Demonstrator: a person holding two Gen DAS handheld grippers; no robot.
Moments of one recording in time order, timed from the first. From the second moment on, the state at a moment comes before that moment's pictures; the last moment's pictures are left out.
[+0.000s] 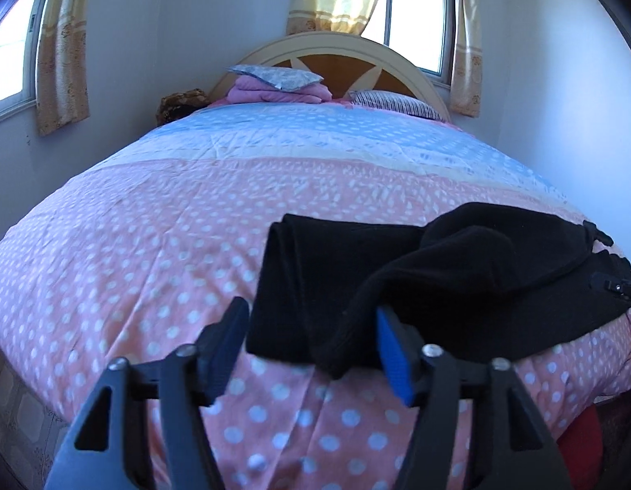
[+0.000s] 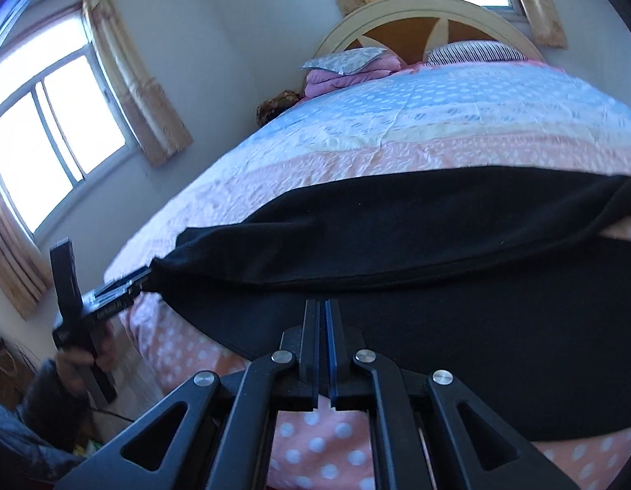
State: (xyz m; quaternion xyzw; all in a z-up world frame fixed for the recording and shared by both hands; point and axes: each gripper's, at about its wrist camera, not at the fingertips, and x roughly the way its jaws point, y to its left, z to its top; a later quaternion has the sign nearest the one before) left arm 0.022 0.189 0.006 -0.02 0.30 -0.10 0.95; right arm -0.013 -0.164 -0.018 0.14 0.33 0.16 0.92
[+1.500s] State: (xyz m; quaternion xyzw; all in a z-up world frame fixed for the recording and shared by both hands) left arm 0.047 0.208 -0.014 -0.38 0.33 -0.16 0.85; right arm -0.022 -0.164 -0.040 0.30 0.30 0.20 0.88
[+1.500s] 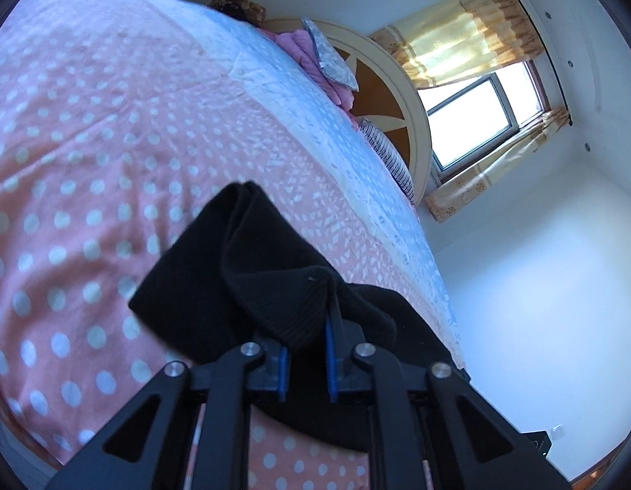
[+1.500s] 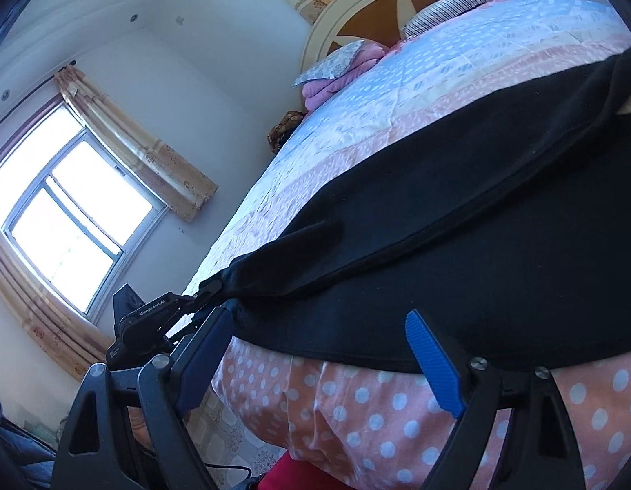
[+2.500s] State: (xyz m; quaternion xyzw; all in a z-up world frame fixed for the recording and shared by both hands) left arm 0.050 0.208 0.040 -0.26 0.27 -0.24 0.90; right arm 0.066 -0.176 -0.050 0.46 0.27 0.20 0.82
